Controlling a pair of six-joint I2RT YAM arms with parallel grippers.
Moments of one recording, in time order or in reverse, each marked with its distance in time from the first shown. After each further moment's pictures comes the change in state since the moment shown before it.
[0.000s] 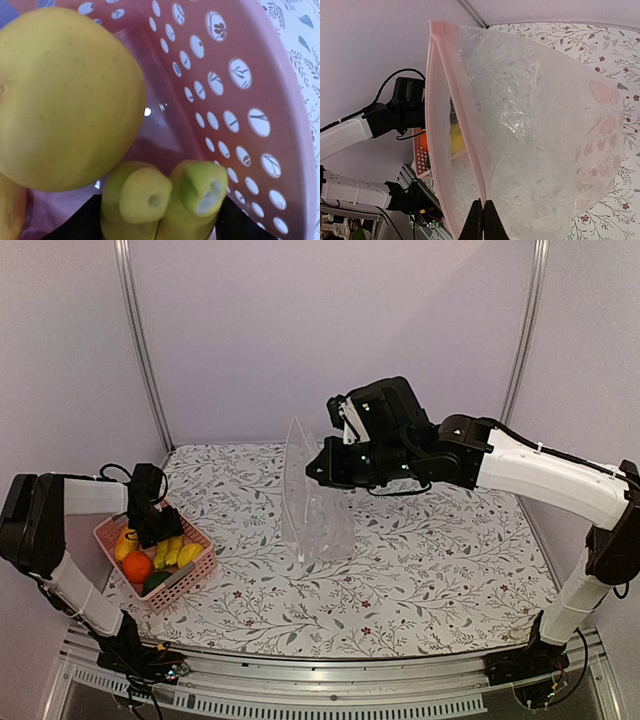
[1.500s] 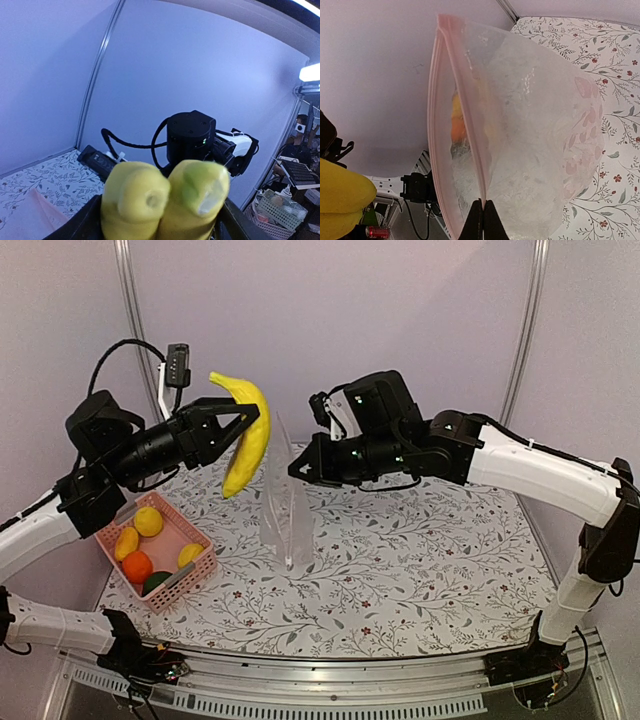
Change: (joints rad) left arm -0.735 -0.566 0.208 0.619 0.558 -0.003; right arm 0.000 0.047 0.064 0.029 -0.149 -0.029
